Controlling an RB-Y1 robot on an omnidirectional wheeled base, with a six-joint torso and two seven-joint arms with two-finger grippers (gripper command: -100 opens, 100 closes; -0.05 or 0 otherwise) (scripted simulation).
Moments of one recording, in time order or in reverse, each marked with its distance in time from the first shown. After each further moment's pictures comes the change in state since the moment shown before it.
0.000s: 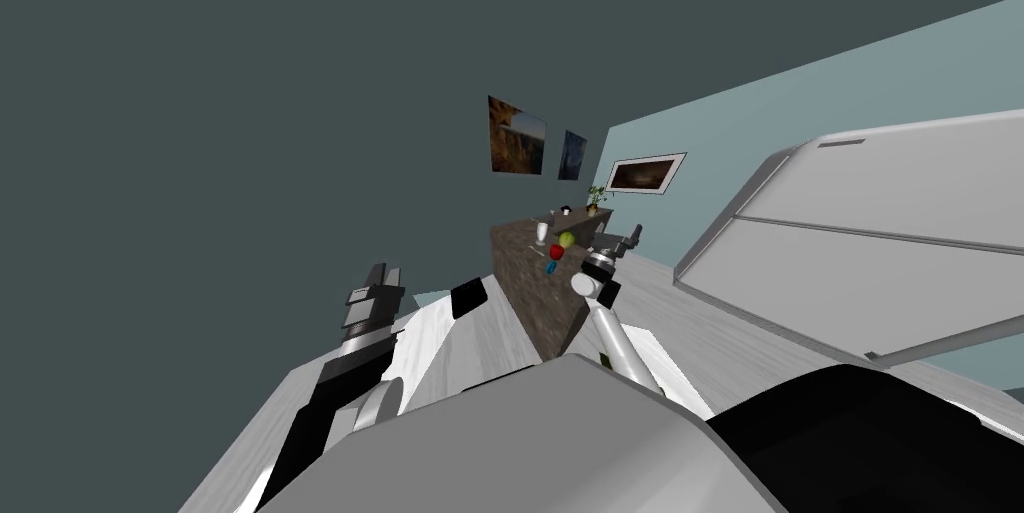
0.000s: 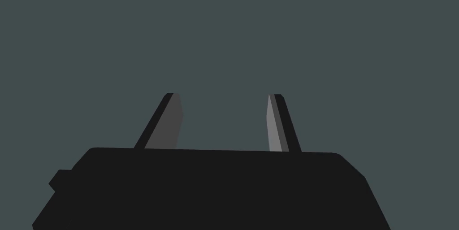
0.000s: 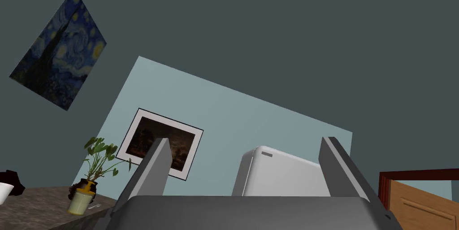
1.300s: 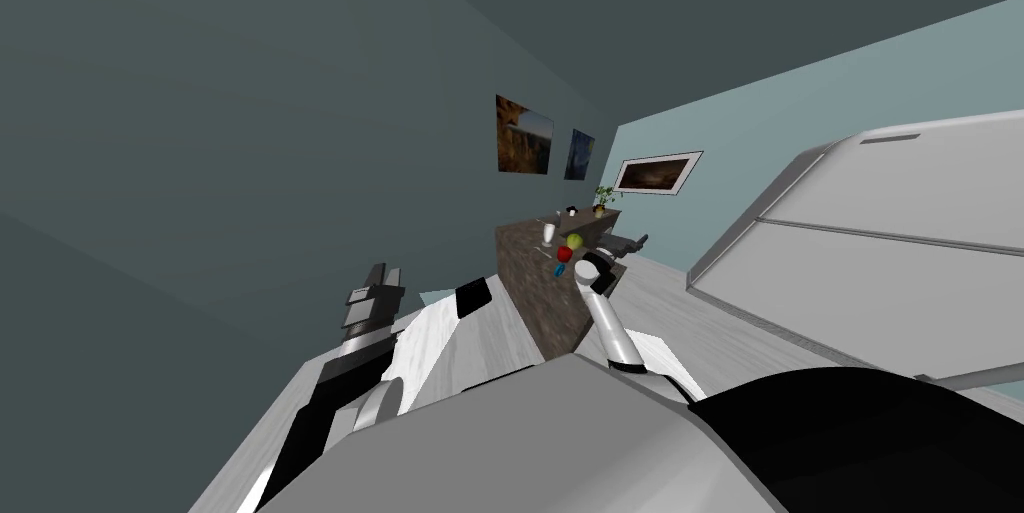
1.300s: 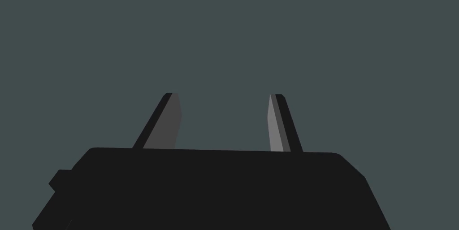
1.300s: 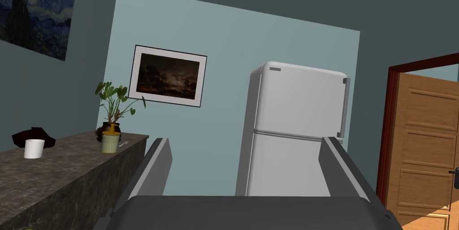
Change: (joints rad) left arm 0.000 0.000 0.000 0.000 0.000 0.000 0.000; right arm -0.154 -0.030 -0.060 0.129 -0.387 -0.121 0.109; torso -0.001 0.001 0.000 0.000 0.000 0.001
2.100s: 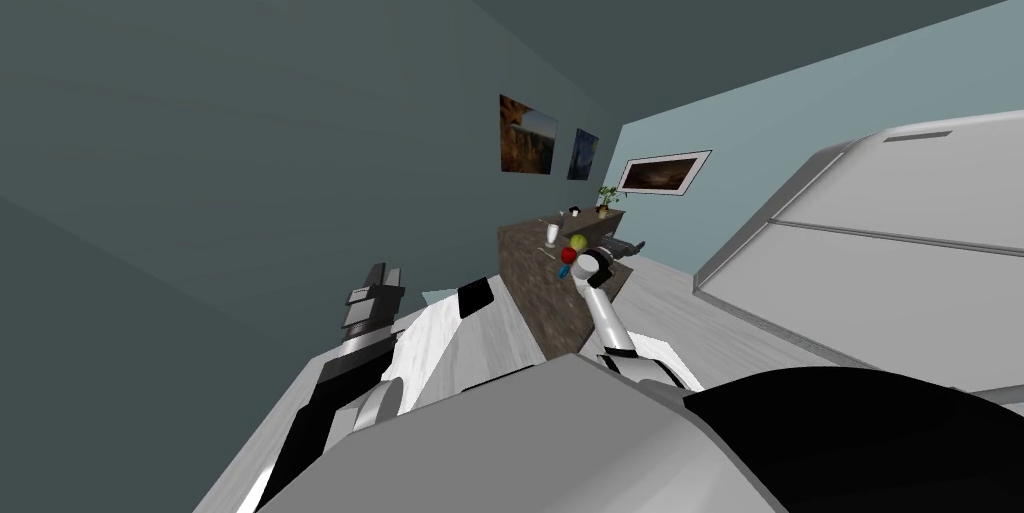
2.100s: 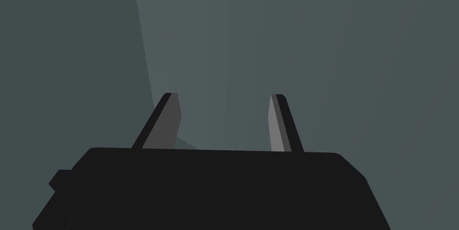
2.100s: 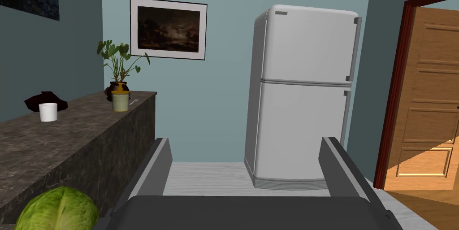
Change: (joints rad) left arm 0.000 0.000 0.000 0.000 0.000 0.000 0.000; right arm -0.077 -0.013 -0.029 0.069 -0.215 -0.067 0.062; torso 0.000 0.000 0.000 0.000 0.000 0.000
